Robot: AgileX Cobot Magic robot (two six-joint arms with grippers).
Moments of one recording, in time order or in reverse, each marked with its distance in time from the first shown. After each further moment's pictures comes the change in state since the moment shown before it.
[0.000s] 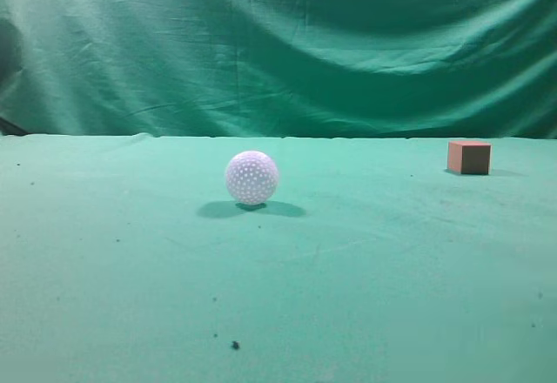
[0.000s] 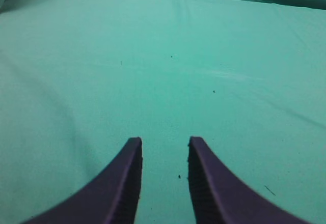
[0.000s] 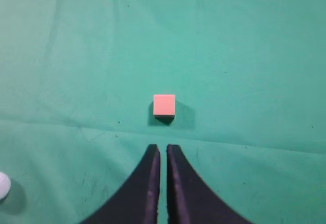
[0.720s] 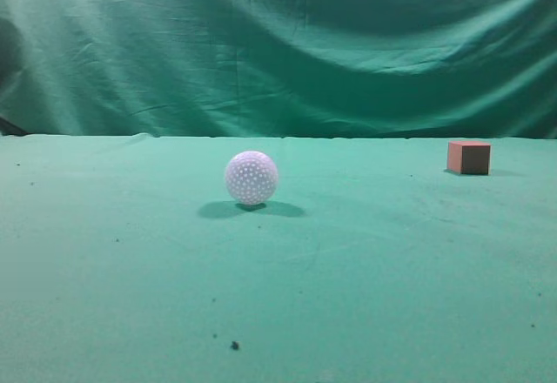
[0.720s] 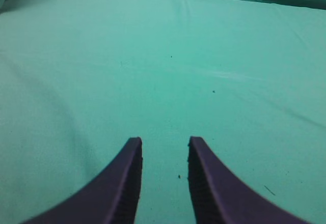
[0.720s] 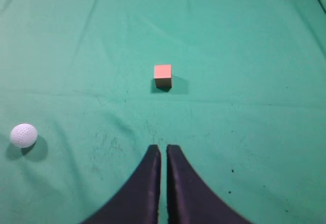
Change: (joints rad) left arm 0.000 0.000 0.000 0.000 0.000 0.000; right arm 0.000 -0.707 0.559 0.009 -0.118 0.023
